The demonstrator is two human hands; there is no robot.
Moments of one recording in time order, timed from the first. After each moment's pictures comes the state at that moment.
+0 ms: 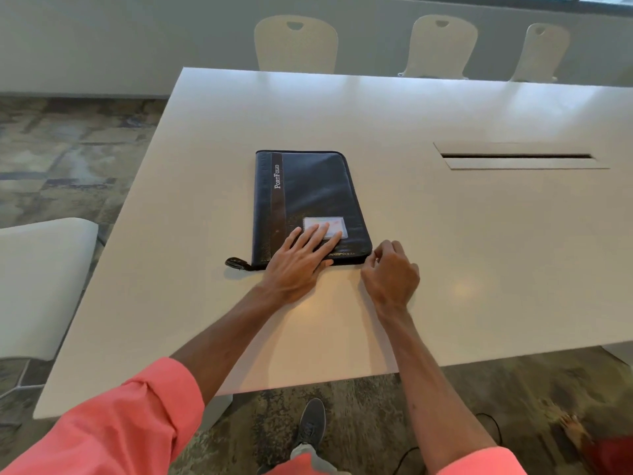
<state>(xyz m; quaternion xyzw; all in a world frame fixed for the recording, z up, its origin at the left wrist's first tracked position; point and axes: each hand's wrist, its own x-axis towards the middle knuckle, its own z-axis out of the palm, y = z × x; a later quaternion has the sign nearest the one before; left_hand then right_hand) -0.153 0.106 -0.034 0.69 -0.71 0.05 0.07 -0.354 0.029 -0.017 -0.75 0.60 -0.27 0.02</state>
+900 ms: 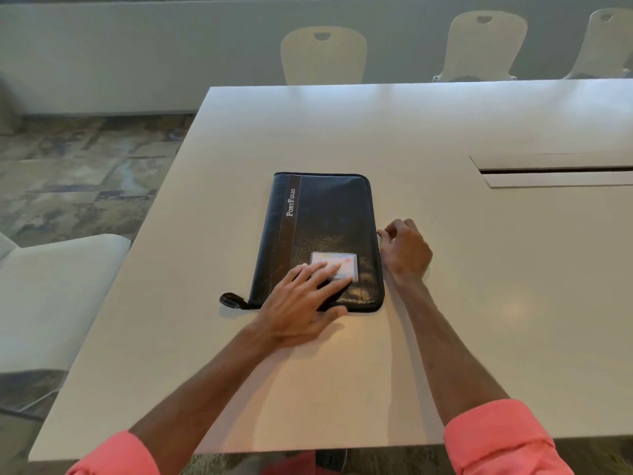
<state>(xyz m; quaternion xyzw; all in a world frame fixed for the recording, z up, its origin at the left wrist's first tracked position) -0.141 0.112 -0.019 0.67 -0.73 0.01 0.09 -0.298 -0.107 -0.014 -0.77 0.56 -0.28 0.12</state>
